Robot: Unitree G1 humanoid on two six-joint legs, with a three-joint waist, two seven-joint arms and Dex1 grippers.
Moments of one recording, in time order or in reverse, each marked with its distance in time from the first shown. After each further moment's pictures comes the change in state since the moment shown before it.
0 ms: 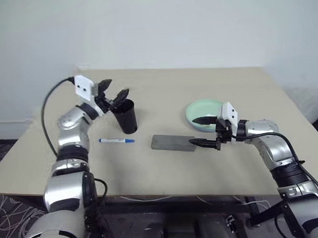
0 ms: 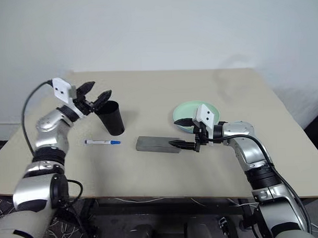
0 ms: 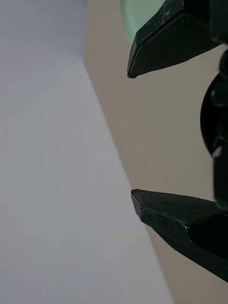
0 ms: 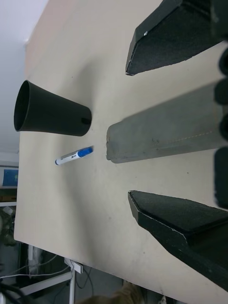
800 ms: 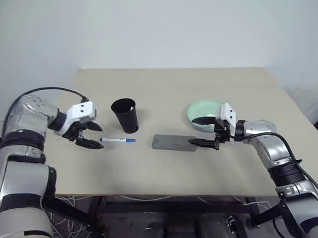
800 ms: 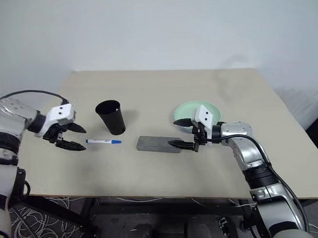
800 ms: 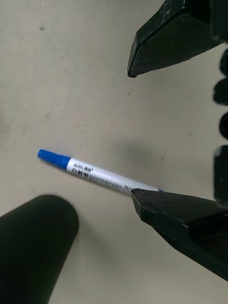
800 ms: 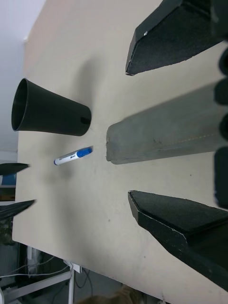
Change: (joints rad) left arm -0.138 0.282 -0.531 0.192 0.445 0.074 -0.595; right arm -0.009 0.018 0.002 0.033 -0.018 -0.023 0.000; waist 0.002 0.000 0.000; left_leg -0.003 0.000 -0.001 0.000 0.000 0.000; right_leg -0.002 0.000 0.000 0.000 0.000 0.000
